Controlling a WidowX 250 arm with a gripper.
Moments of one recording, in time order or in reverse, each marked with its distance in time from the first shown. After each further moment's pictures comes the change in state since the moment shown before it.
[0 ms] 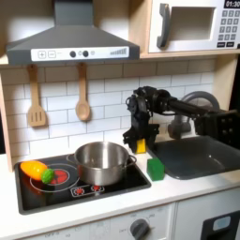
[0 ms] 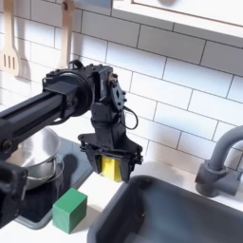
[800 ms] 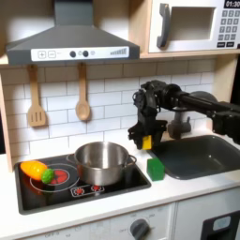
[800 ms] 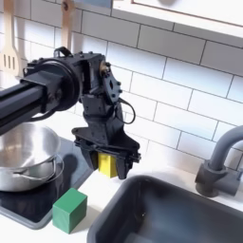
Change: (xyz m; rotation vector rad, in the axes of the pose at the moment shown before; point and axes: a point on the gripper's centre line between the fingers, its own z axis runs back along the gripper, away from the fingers) arm -0.022 -0.002 0.031 -0.003 -0.031 -0.061
